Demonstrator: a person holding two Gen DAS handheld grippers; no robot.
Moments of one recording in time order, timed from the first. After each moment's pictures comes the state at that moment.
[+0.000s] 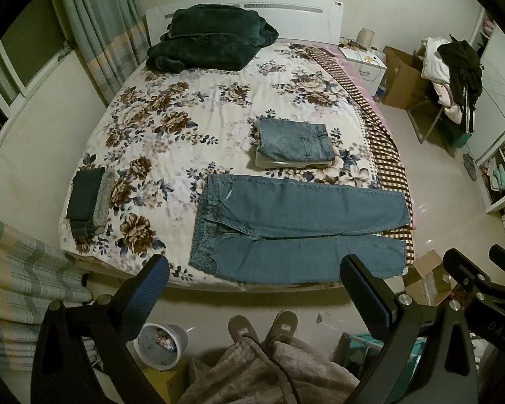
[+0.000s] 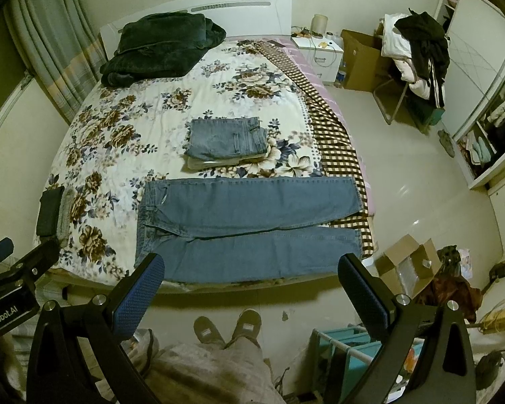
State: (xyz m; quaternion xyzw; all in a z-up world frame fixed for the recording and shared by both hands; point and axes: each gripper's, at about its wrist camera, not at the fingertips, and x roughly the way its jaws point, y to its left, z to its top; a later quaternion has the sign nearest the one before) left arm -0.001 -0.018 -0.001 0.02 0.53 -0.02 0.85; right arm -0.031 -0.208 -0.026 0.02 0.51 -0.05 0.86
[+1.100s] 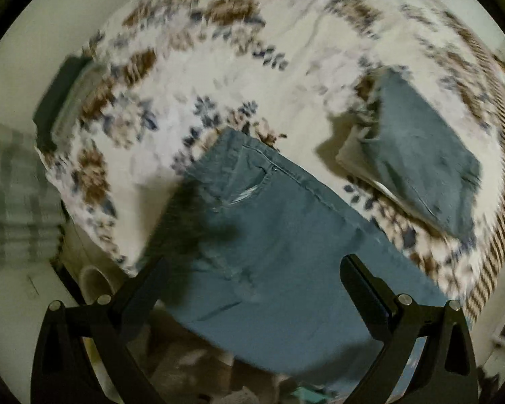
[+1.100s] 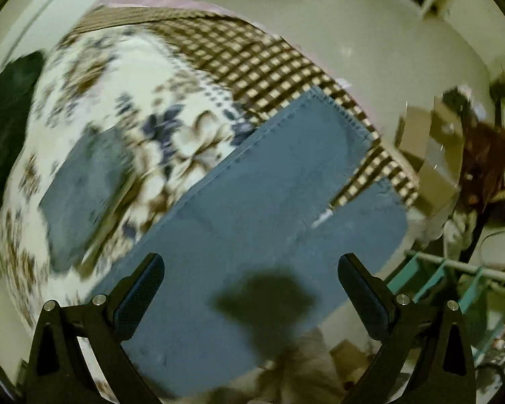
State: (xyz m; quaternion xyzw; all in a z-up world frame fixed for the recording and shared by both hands) left arm 0.311 0.014 -0.370 -0.15 0.67 0.21 0.70; right arm 0.296 -0.467 -0.424 0.32 0.59 -0.25 0.70
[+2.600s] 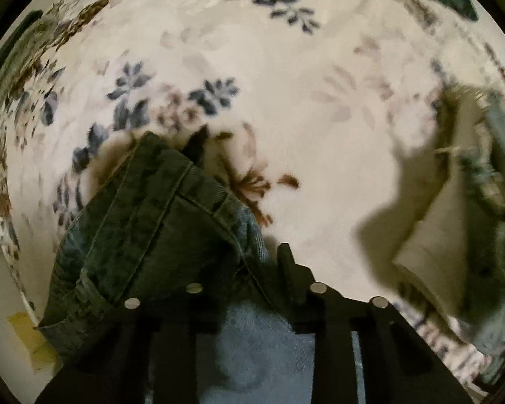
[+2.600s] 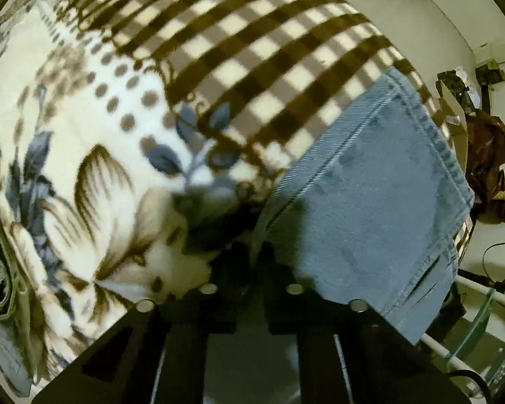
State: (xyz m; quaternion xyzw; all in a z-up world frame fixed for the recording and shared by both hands) left arm 0.388 0.088 -0.549 -0.24 0.63 0.21 0.71; right arm 0.470 -0.560 -0.677 0.29 0.65 -0.31 0.63
